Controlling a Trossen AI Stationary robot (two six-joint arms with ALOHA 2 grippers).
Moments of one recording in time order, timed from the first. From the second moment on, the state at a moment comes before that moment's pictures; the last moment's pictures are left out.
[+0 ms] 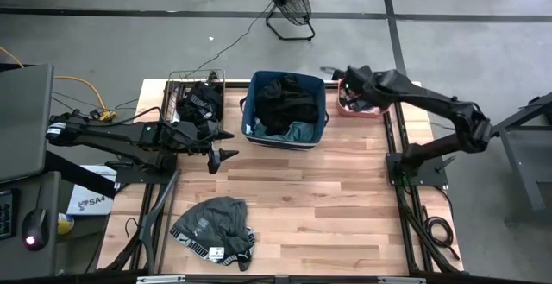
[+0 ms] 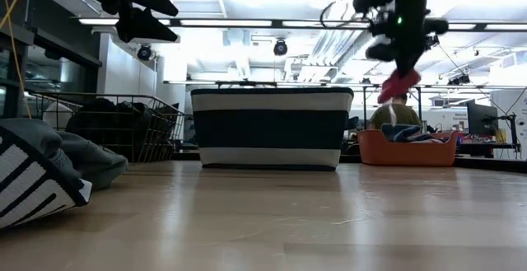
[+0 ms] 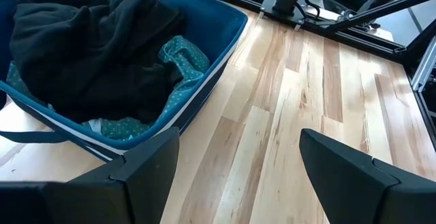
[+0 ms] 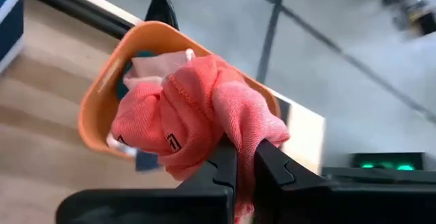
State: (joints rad) left arm -0.08 0.80 0.68 -0.30 -0.27 -0.36; right arm -0.55 1.33 1.19 -1.19 0.74 0.50
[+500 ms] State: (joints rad) left arm -0.08 0.80 0.68 -0.30 -0.27 -0.34; right arm -0.84 1.41 0.94 -0.68 0.50 0.34
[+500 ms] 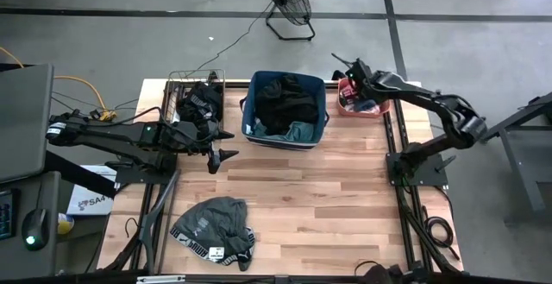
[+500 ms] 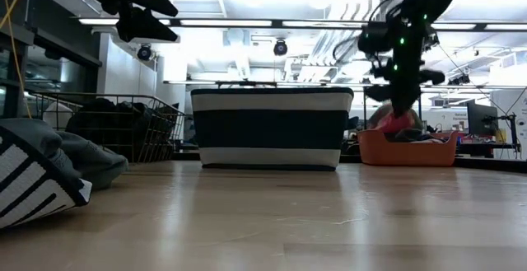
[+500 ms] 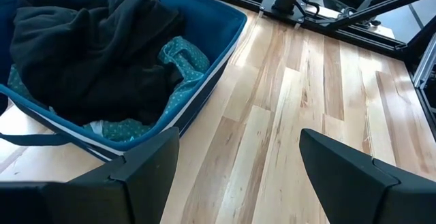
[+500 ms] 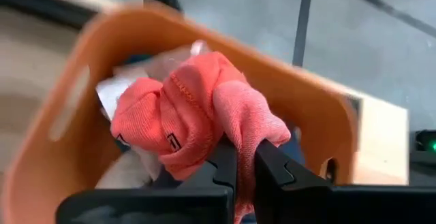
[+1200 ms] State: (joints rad) left arm -0.08 0.80 0.68 -0.30 -0.27 -0.34; right arm -0.85 1.65 0.90 -0.51 0.46 0.34
